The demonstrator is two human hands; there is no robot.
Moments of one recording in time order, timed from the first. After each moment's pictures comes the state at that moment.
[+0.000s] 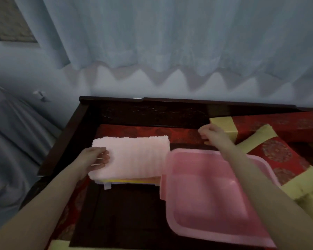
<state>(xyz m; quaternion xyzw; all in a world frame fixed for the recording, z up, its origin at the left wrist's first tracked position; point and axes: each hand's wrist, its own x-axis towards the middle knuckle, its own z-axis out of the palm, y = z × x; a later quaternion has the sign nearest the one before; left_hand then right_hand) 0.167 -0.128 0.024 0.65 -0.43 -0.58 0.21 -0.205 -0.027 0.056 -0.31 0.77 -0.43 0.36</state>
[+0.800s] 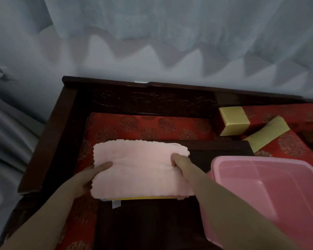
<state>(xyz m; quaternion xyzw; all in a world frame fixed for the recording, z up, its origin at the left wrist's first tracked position) 0.260 -0.245 -0.134 0.56 -0.35 -0.75 0.08 -0.037 -0.151 -0.106 -0.08 0.87 -0.17 0.46</state>
